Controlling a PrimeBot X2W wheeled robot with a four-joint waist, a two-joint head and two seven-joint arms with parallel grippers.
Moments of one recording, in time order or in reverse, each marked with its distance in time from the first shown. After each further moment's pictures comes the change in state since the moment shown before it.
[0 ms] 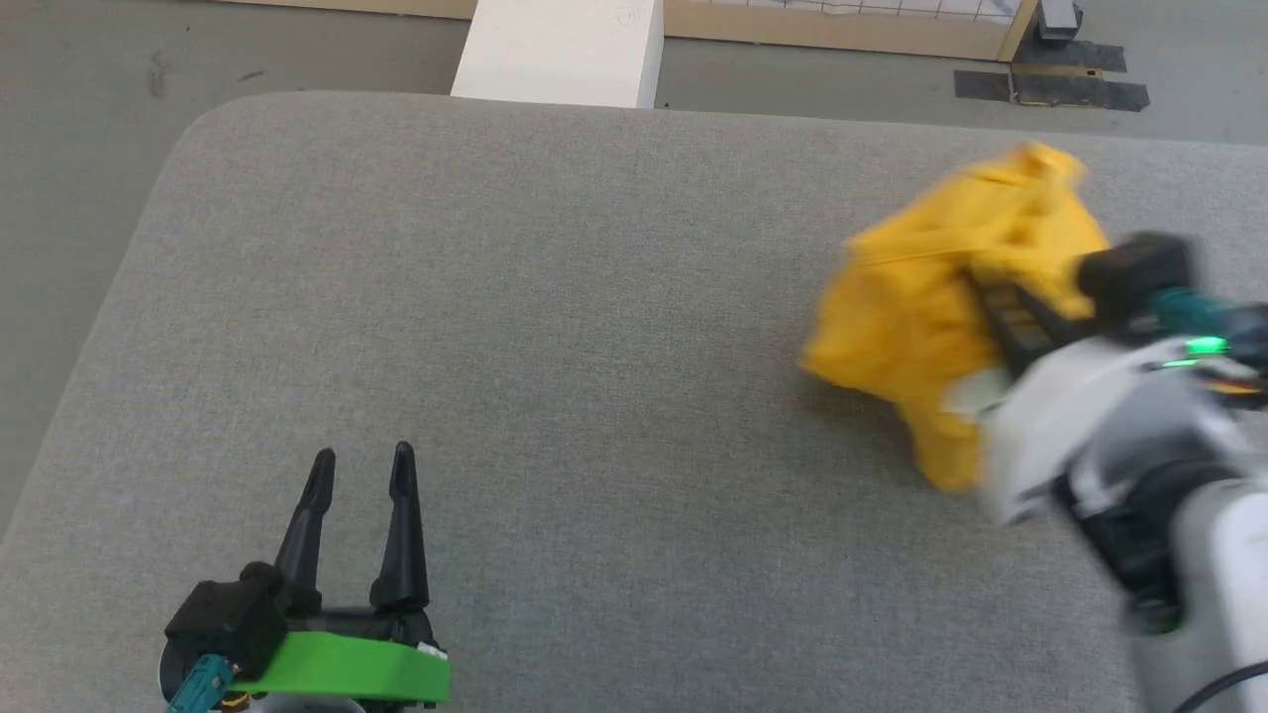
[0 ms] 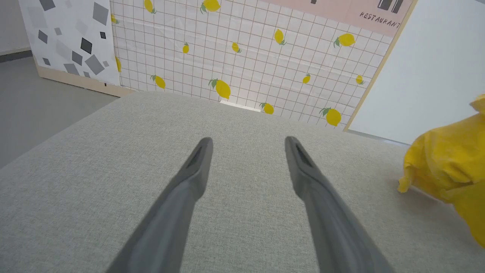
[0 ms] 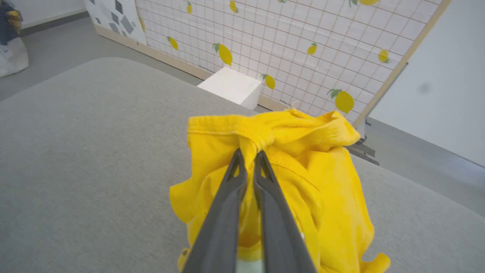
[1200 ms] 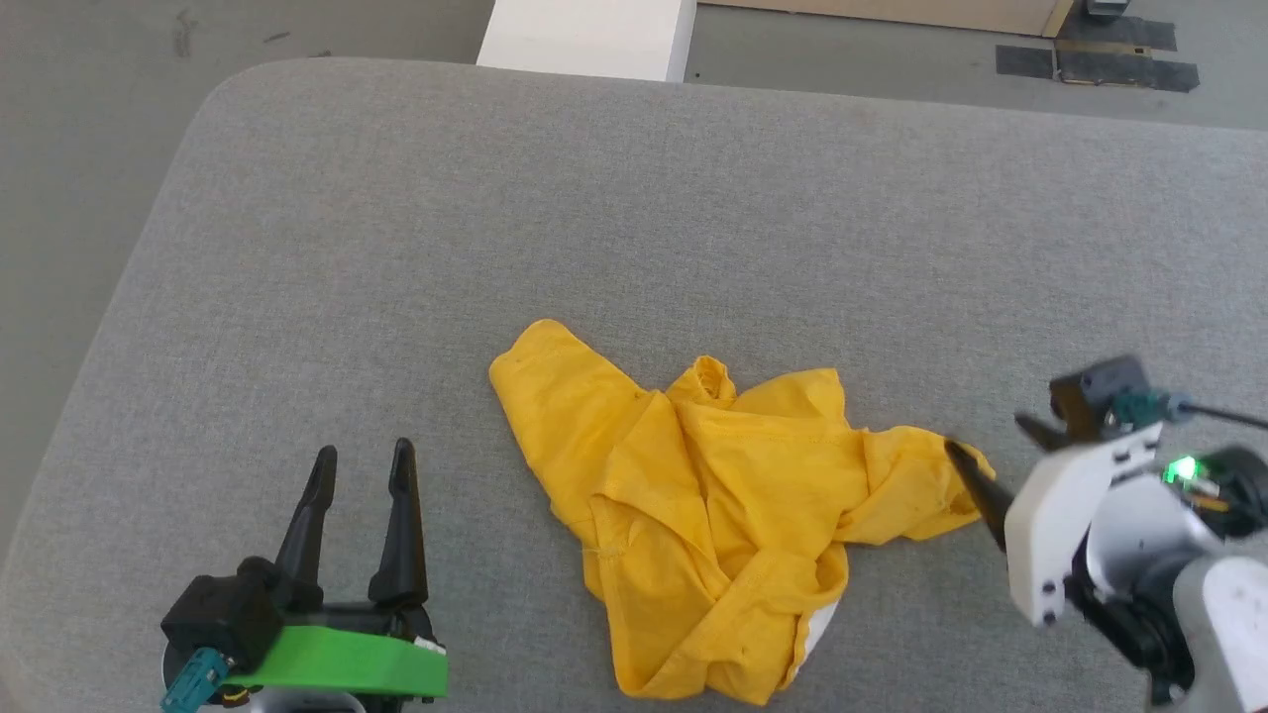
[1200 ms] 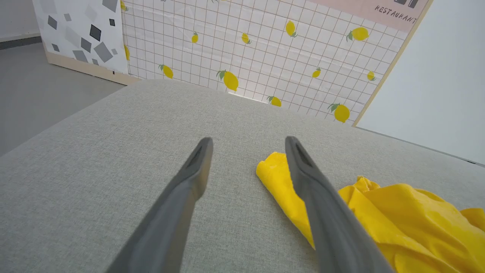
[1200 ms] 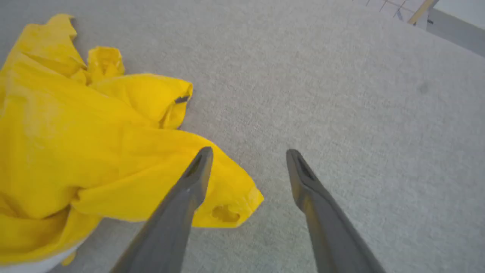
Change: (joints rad) left arm -0.014 -0.006 0.008 0.023 -0.024 -0.022 0.000; right arm 0.122 -0.074 0.022 0.214 0.097 0.000 0.003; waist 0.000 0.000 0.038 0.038
